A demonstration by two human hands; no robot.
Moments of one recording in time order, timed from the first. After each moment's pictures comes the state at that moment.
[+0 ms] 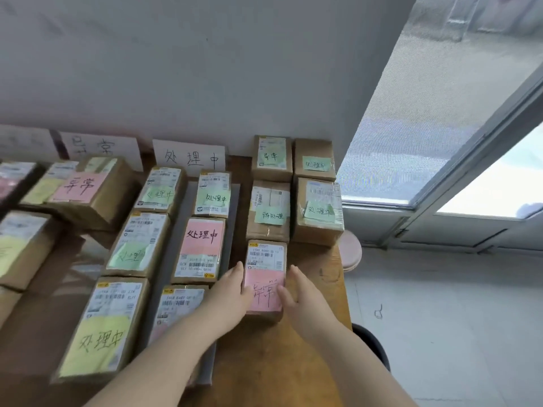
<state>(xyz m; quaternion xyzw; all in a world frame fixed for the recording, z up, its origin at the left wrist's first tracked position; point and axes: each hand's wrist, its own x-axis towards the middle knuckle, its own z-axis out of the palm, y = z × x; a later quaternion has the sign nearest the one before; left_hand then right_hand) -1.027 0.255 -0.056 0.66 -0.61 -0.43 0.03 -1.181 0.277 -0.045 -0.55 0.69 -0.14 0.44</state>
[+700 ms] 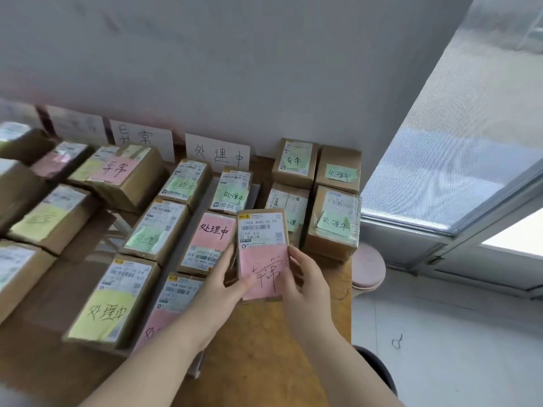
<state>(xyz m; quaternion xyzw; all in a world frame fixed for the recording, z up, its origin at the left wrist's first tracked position) -1.036 0.275 -0.035 0.62 -0.43 -0.55 0.36 -1.185 0.261 -0.037 -0.54 0.61 -0.38 0.43</state>
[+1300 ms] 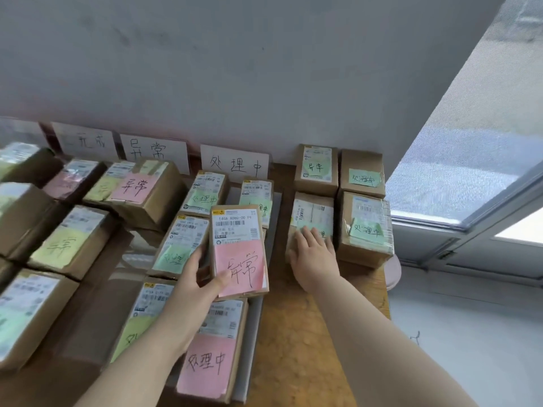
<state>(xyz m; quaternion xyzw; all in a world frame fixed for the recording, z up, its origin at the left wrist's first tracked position) -0.929 0.258 -0.034 0.66 -0.37 -0.53 0.38 -1.141 0.159 -0.091 -0.74 0.65 0.01 0.18</state>
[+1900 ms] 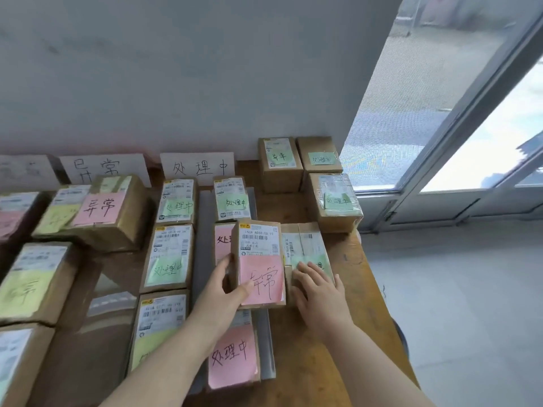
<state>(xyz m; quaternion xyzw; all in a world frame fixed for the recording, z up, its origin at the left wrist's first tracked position) -0.924 0.266 -0.040 0.61 -0.49 -0.57 0.23 -1.121 0.293 -0.089 -0.64 0.74 -0.05 0.20</state>
